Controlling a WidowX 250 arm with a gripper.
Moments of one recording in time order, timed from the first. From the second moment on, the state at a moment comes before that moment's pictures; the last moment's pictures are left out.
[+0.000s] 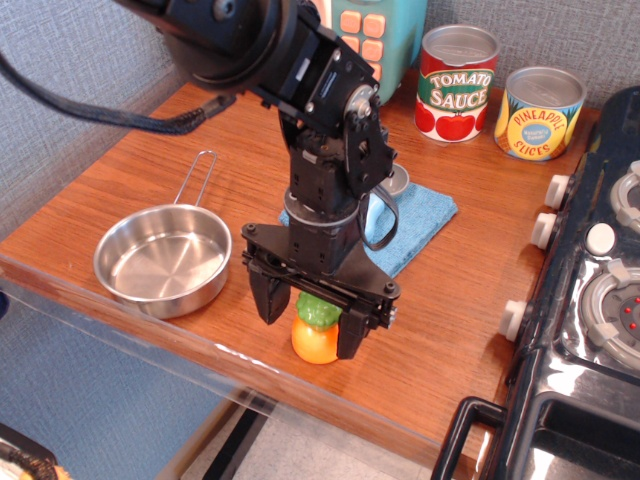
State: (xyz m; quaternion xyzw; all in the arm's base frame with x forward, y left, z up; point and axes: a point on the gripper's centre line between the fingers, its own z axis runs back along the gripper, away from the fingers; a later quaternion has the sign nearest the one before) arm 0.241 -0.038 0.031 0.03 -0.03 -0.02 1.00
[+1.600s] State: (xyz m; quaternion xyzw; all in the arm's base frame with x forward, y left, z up) arm 0.333 0.120 0.082 -0.01 -0.12 0.23 0.97
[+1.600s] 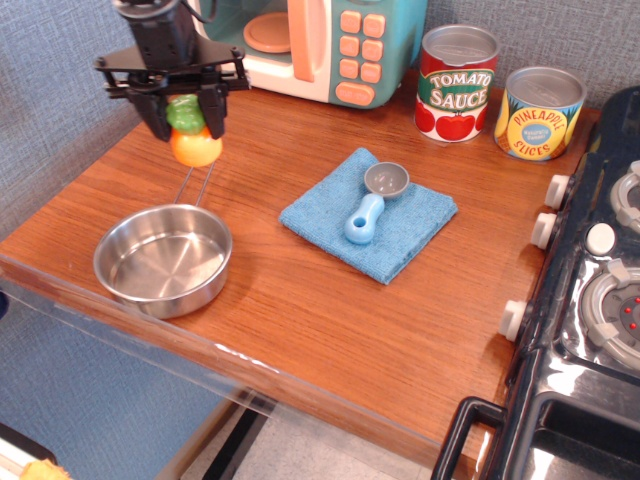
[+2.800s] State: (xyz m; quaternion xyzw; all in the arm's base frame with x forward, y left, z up) arm 0.409 0.175 0.035 0.01 -0.06 0.25 0.97
